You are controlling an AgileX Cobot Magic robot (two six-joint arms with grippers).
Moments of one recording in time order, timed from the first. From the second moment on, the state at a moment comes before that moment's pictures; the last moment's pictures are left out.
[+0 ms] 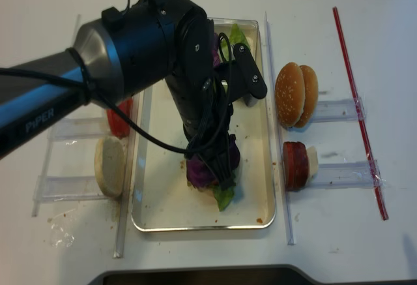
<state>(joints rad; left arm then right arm) -0.75 1.75 -1.38 -0.07 1.09 0.43 -0.03 -0.02 -0.46 0.09 1.14 -0.05</state>
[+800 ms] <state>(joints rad) -0.75 1.75 -1.38 -0.07 1.04 0.38 -0.03 -0.02 -0.46 0.09 1.14 -0.05</state>
